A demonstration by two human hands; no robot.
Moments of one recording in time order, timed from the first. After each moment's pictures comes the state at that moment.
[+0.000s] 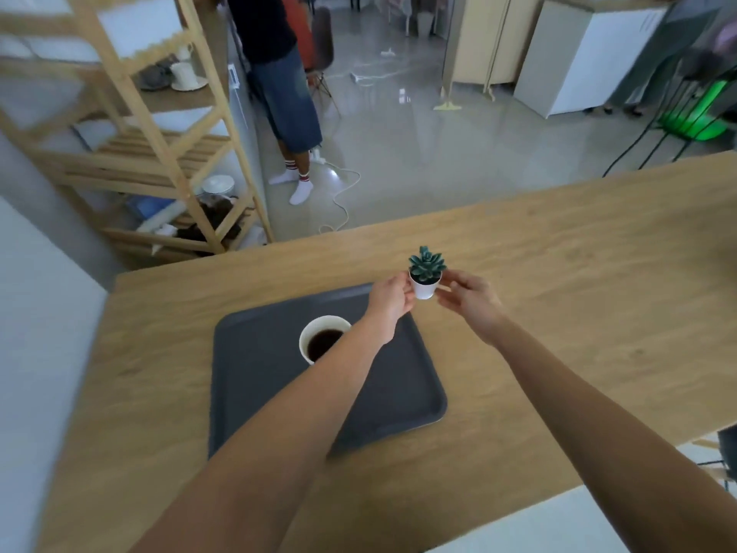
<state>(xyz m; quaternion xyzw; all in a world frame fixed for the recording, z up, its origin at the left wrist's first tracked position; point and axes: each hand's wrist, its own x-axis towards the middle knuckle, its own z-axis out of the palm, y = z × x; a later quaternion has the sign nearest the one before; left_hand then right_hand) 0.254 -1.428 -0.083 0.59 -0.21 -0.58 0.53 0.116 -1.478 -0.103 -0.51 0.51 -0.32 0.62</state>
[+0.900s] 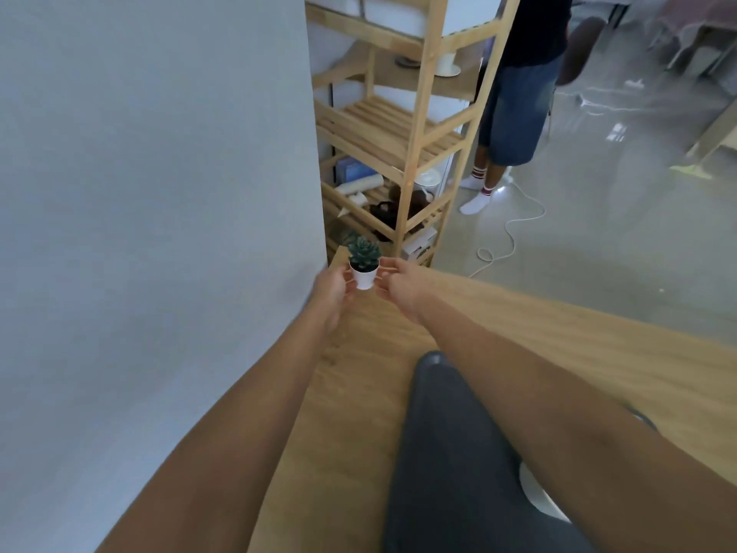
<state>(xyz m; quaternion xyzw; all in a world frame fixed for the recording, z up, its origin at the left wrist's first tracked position) 0.685 -1.297 -0.117 0.65 0.04 -0.36 0.67 0.619 -1.409 -0.126 -0.67 0.35 -0.04 0.66</state>
